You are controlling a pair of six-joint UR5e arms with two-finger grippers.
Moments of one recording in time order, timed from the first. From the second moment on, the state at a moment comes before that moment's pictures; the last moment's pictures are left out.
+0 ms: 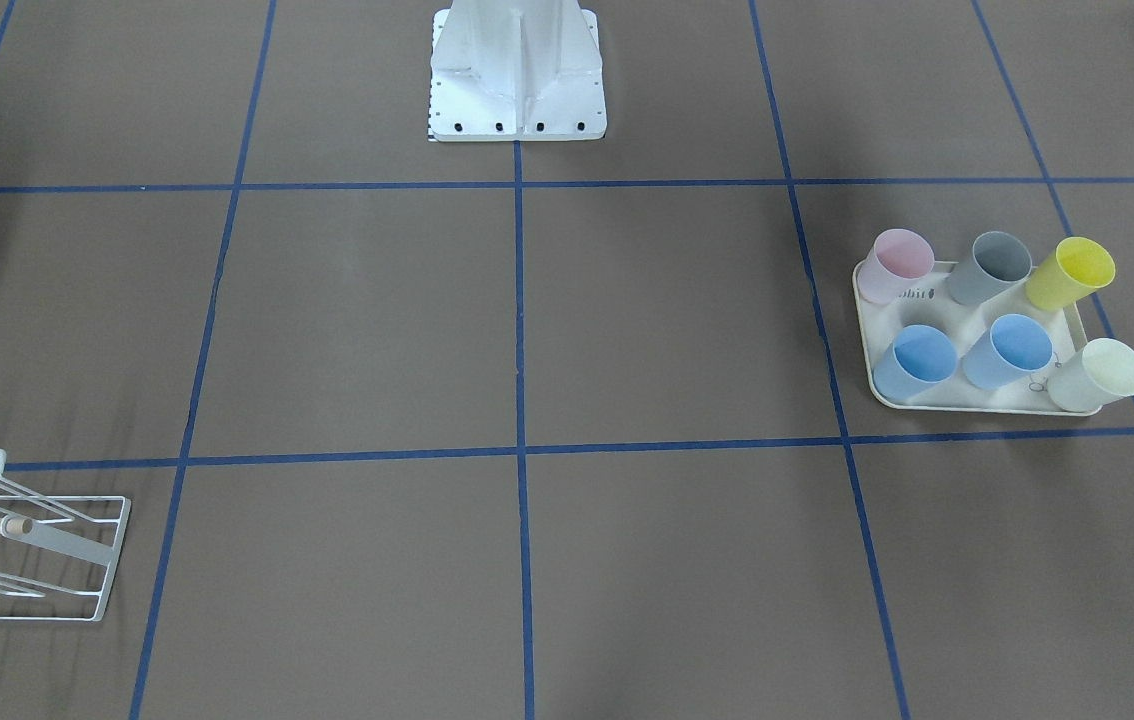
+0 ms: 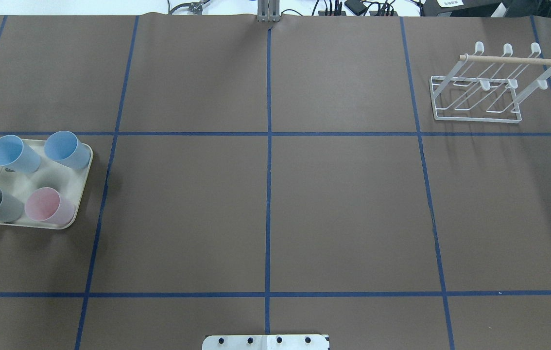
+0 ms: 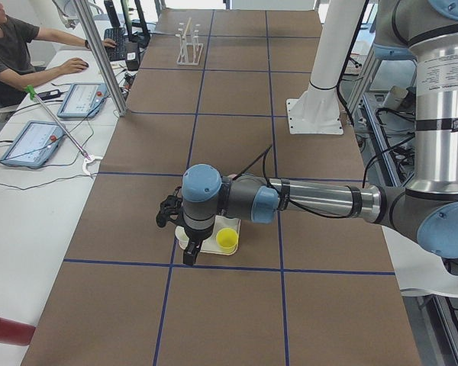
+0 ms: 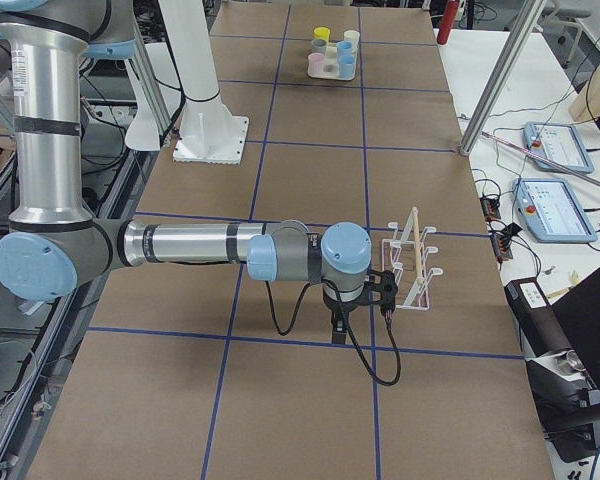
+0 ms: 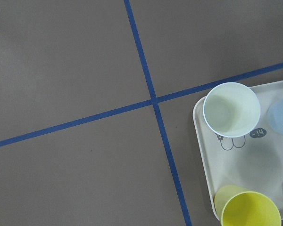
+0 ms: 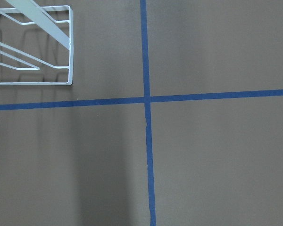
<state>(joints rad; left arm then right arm) -1.59 -1.48 -1.75 -1.65 -2.31 0.17 1.60 -1.62 1.68 -1.58 2.38 0.07</state>
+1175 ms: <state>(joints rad) -1.57 -1.59 -1.77 -1.67 -2.31 0.16 1.58 -1.57 1.71 -1.58 2.38 0.07</state>
